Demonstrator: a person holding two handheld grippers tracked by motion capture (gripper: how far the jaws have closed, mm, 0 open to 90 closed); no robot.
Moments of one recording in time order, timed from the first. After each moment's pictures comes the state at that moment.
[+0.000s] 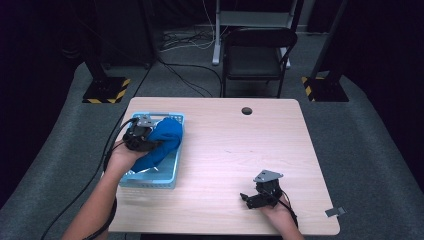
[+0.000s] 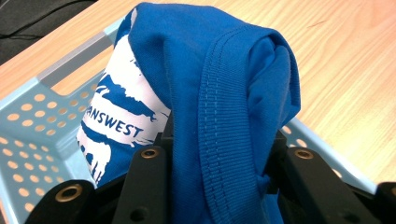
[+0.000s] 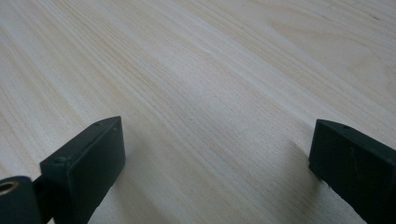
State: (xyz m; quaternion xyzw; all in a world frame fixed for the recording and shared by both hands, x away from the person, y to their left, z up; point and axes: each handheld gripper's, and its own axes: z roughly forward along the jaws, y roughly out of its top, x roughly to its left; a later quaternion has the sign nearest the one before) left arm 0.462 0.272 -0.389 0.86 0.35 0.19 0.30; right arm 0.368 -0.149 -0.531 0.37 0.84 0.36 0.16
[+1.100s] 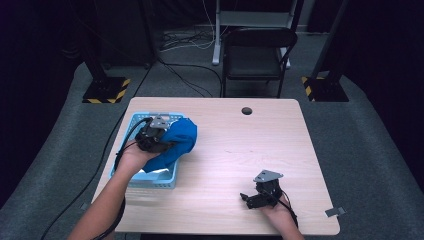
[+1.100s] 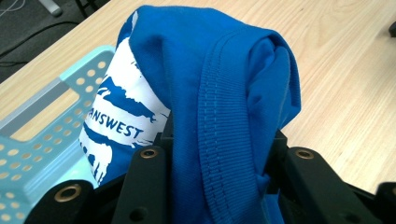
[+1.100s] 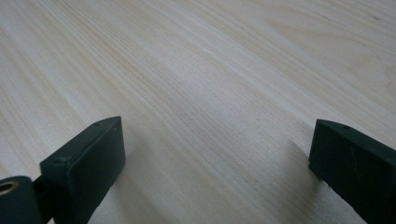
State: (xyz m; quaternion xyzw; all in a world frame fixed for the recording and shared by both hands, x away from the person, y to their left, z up) left arm 0.451 0.230 -0.376 0.88 0.30 0.18 0.32; right arm 0.368 -0.149 -0.531 0.37 0.84 0.36 0.16
